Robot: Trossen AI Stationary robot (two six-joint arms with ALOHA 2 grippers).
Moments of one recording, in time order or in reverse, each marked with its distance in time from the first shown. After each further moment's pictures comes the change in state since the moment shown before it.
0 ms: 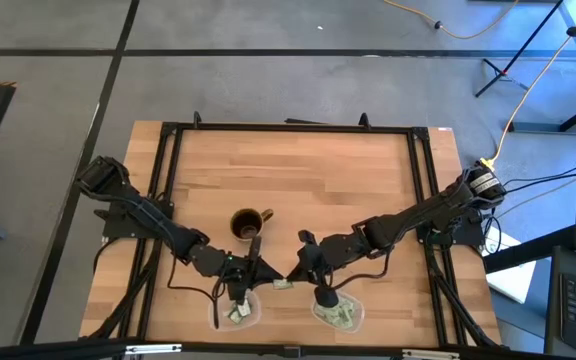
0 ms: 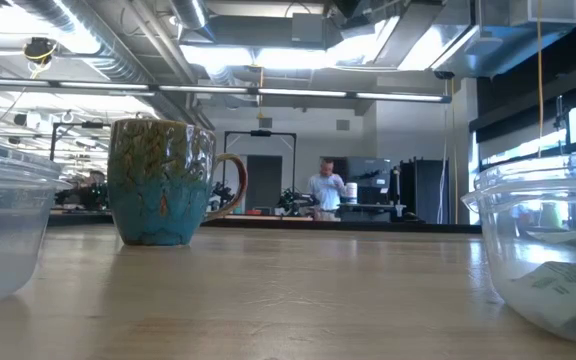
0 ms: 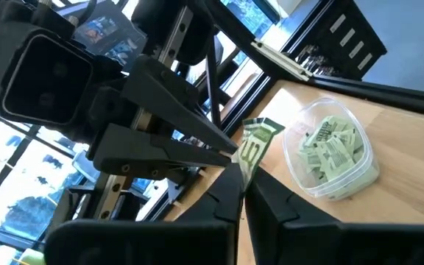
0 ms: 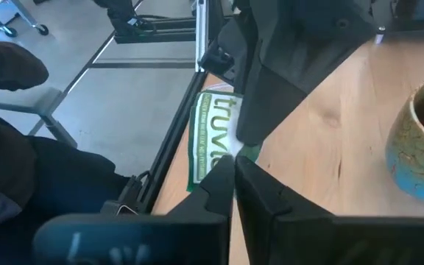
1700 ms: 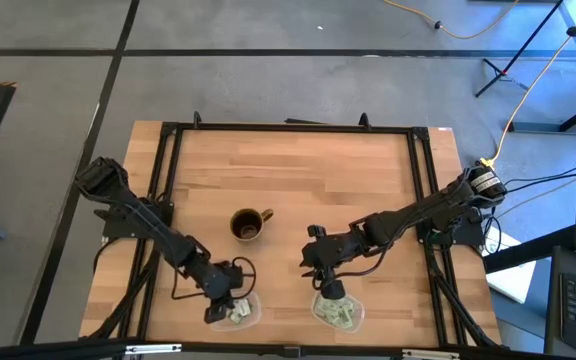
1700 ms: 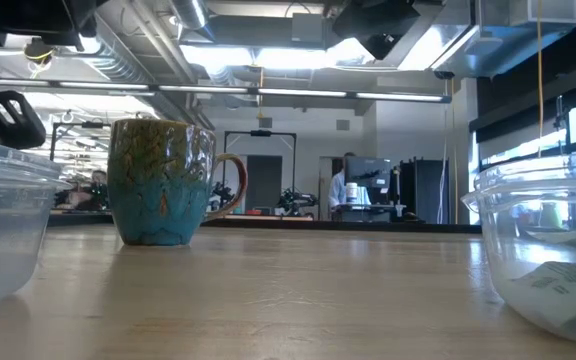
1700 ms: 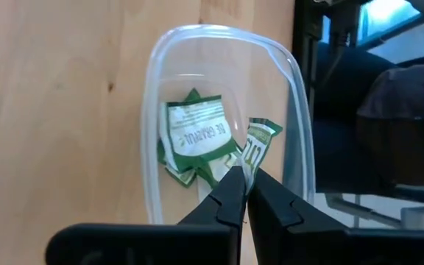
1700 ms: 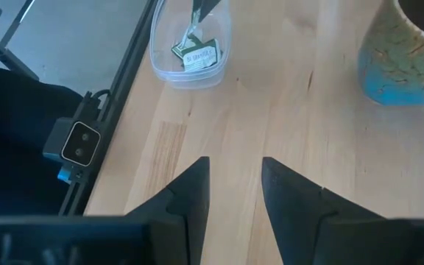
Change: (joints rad) left arm -0.085 0.001 -0.001 -0.705 0.514 -1.696; right arm -0.021 -0.010 0.000 -0.287 0.010 -0.029
